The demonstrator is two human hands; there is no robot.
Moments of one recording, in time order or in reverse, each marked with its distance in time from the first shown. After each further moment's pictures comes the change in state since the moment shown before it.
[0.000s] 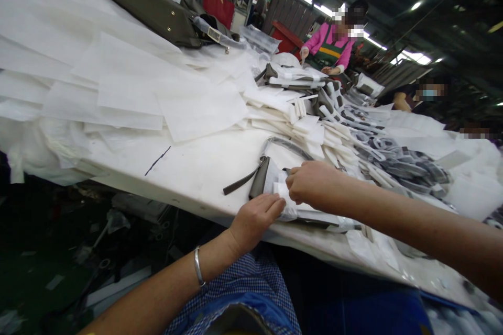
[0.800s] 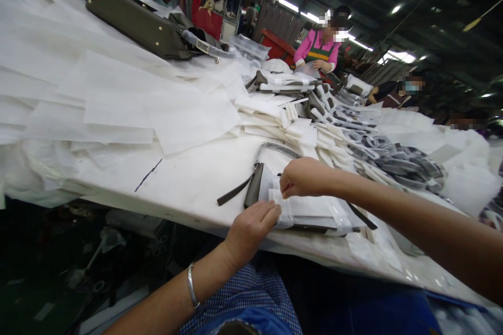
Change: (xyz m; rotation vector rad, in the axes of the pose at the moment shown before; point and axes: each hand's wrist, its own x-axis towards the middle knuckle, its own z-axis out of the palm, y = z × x) left_hand -0.001 -0.001 0.003 -0.015 0.038 0.017; right_hand 0.013 0.033 0.016 0.353 0.091 0.248
